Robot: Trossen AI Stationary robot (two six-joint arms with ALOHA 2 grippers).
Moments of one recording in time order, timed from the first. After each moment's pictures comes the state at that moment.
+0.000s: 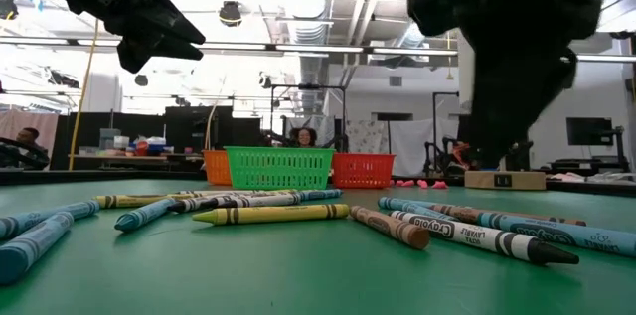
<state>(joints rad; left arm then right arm) -0.18 0.75 0.44 -0.03 -0.43 -0.49 0.54 1.80 1.27 -0.69 0.21 1.14</state>
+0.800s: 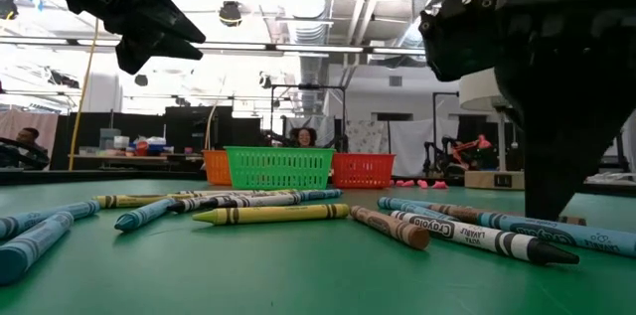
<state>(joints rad) -0.18 0.75 0.44 -0.03 -0.43 -0.54 0.55 1.87 1.24 -0.65 0.13 1.11</state>
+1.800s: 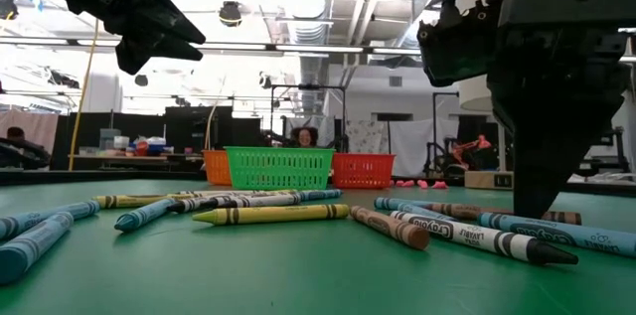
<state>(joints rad) -0.18 0.75 0.44 -0.03 -0.43 -0.54 0.52 1.86 1.18 -0.62 0.09 1.00</state>
